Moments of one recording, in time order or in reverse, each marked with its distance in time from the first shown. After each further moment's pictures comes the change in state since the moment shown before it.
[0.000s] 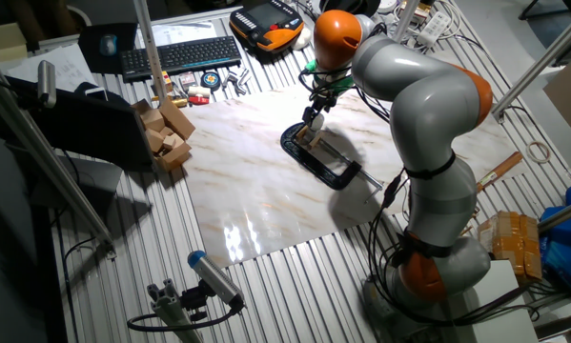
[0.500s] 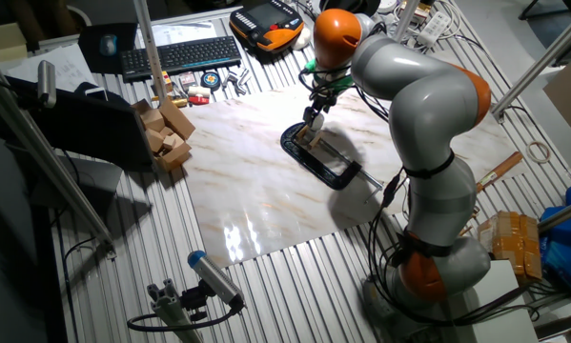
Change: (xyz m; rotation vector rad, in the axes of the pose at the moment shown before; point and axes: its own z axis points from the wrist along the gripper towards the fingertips) arm 0.000 0.000 0.000 0.012 -0.016 -0.015
